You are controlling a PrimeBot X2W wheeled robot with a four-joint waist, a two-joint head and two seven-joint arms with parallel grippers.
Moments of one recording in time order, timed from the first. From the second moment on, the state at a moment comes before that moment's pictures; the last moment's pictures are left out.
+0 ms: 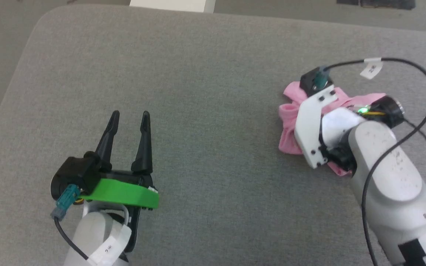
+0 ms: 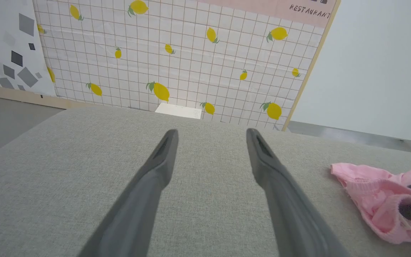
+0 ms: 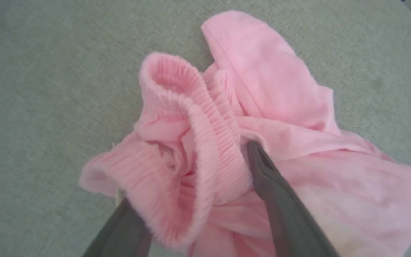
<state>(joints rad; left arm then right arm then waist) -0.21 0.05 -0.09 0.06 -0.26 -0.13 -0.26 -0.69 -0.15 0.32 0.45 0.11 0.13 0.90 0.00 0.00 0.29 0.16</state>
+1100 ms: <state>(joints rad) -0.08 0.05 -0.02 0.07 -0.28 -0.13 -0.26 -0.06 -0.05 -0.11 0.04 0.12 0.13 -0.16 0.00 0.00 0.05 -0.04</state>
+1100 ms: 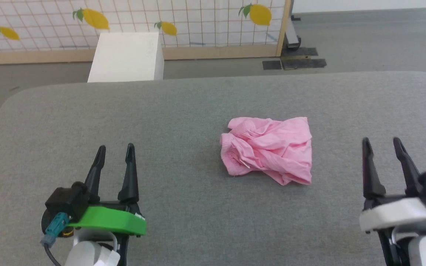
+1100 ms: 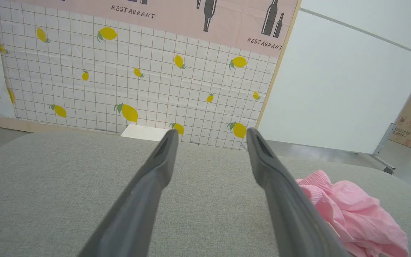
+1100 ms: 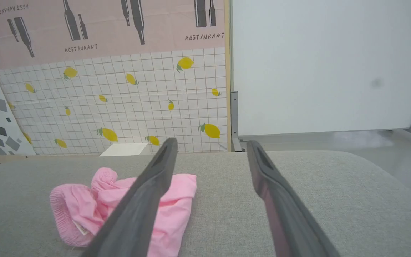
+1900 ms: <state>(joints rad) -0.06 0.05 -0.02 0.08 -0.28 -0.13 -0.26 0.00 -0.05 -0.09 0.09 0.12 0.13 -0.24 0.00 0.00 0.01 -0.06</state>
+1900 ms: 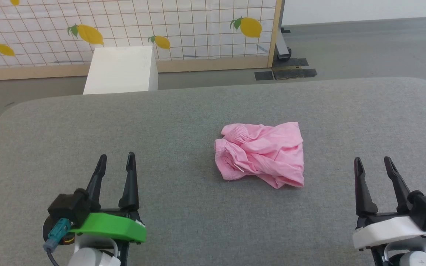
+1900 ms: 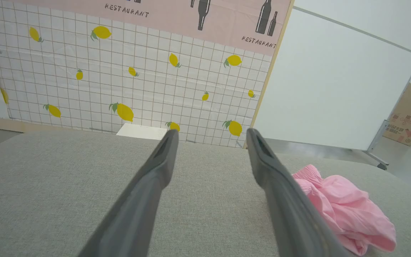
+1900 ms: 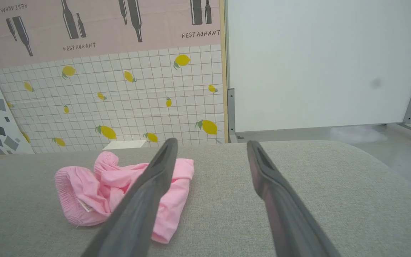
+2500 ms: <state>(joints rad) -0.08 0.05 -0.06 0.08 -0.27 -0.13 -0.26 -0.42 -0.05 -0.37 0.69 1.13 0.13 0.63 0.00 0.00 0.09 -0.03</state>
